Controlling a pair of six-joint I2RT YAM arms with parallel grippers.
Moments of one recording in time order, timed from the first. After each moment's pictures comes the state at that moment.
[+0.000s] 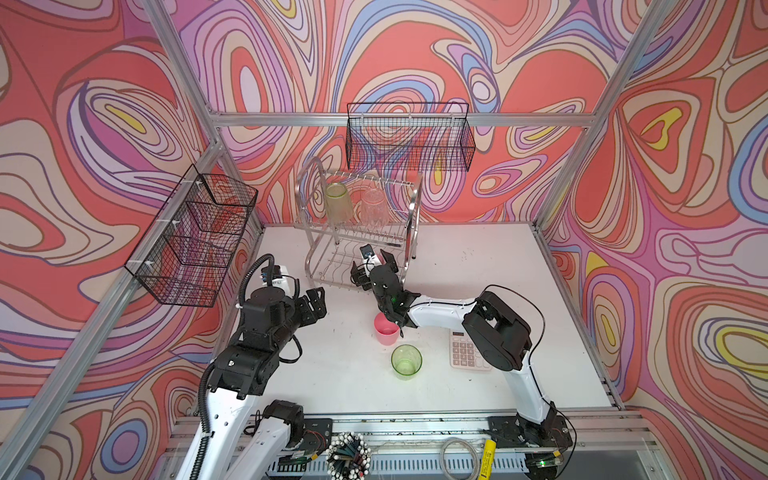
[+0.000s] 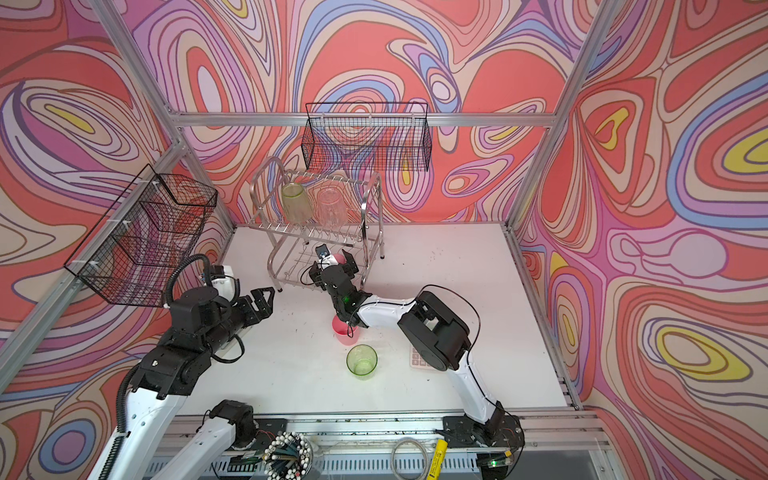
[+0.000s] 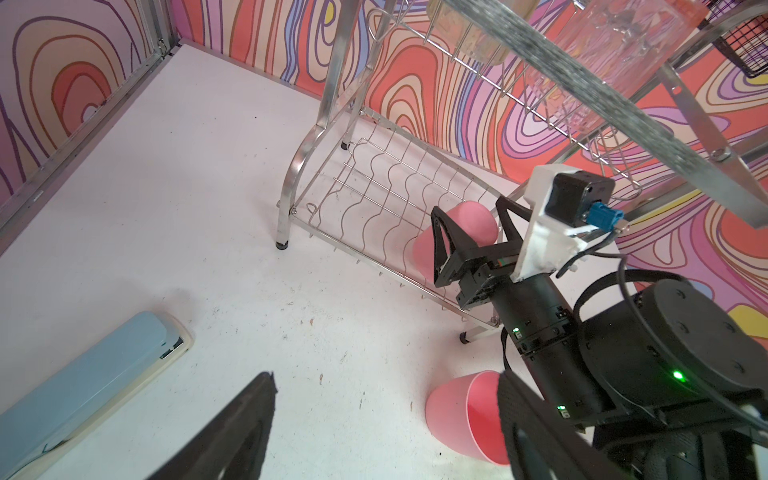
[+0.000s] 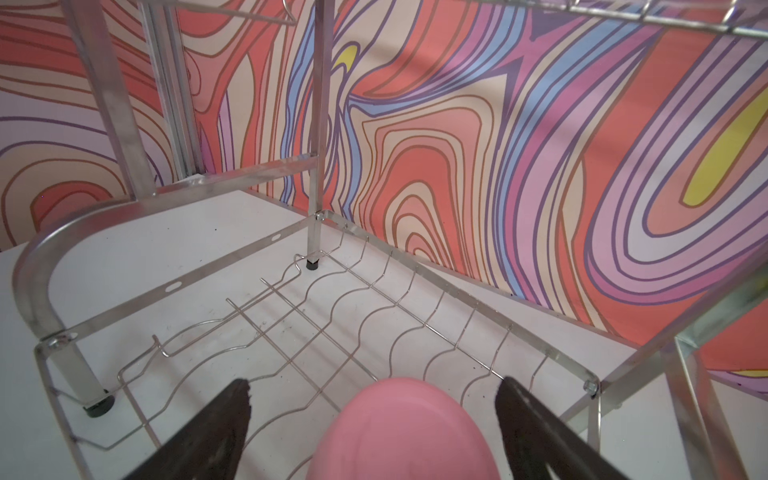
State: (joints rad) left arm -0.21 0.68 0.89 -0.70 -0.04 -0.51; right arm 0.88 2.16 1.46 0.55 0.54 -0.07
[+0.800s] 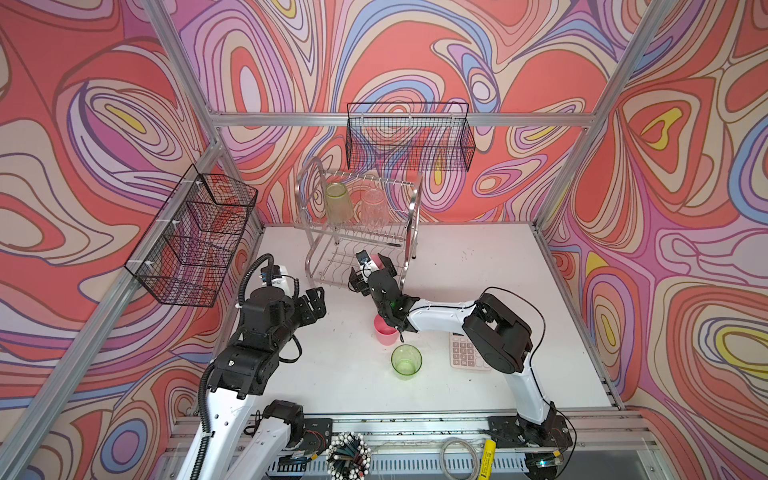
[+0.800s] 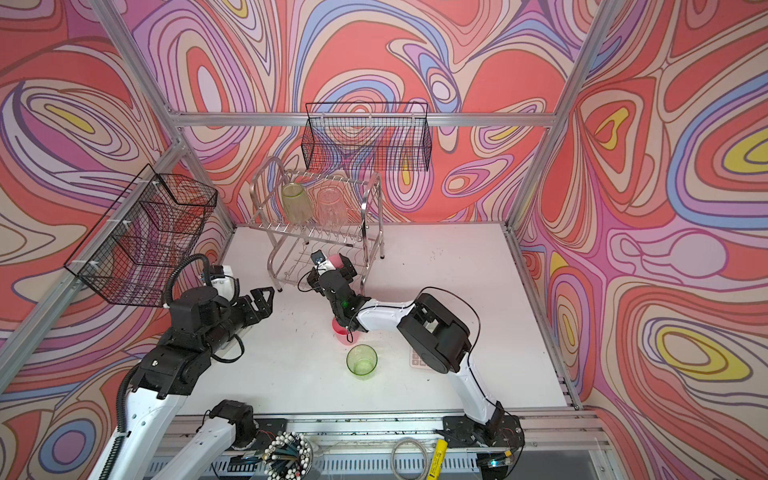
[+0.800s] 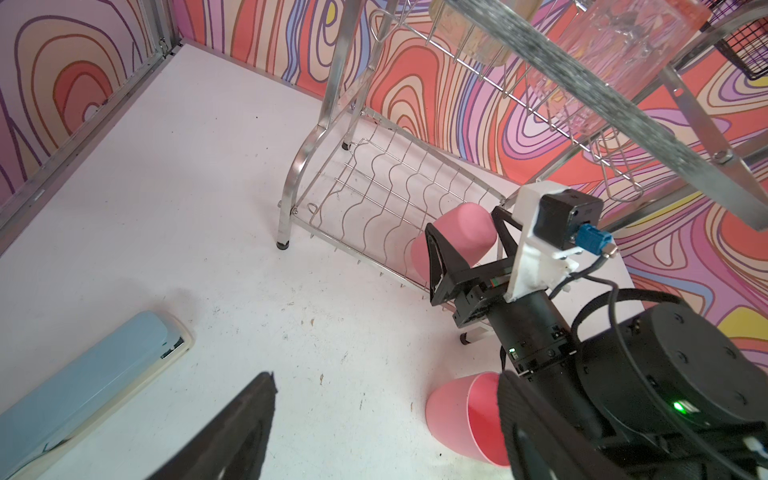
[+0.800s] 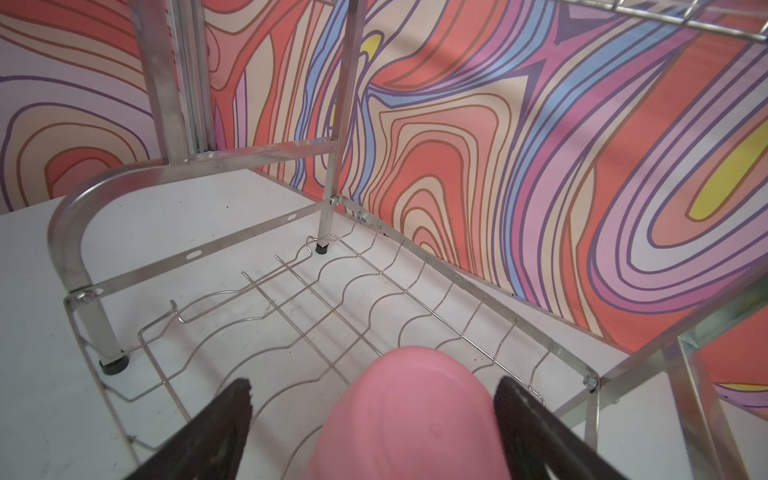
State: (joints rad) left arm -0.21 0.68 0.89 -0.70 -0.04 -0.51; right arm 0.92 2.14 1.40 0.55 0.54 -0.13
